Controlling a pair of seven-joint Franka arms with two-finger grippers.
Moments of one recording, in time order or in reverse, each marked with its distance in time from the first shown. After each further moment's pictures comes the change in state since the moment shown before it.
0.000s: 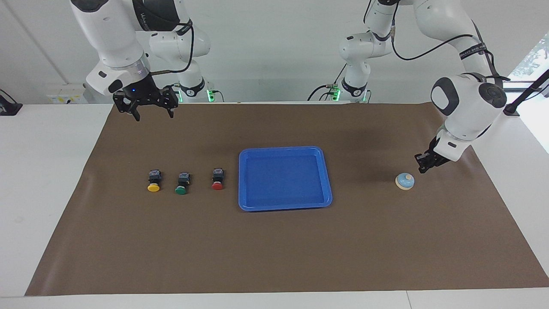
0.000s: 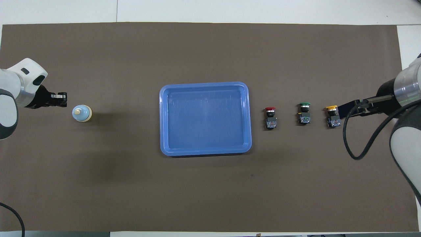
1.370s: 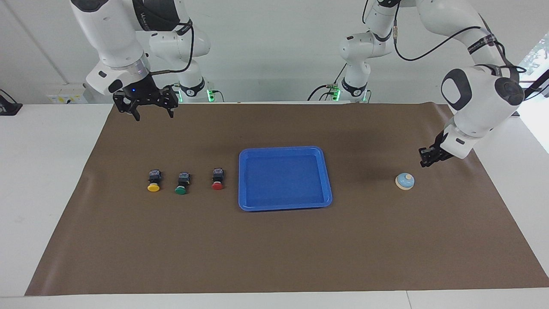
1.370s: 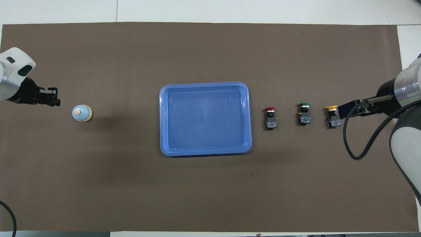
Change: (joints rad) left arm -0.002 -0.021 -0.006 0.184 0.000 -0.288 0.002; right arm 0.000 0.000 0.000 0.000 0.000 0.000 0.000
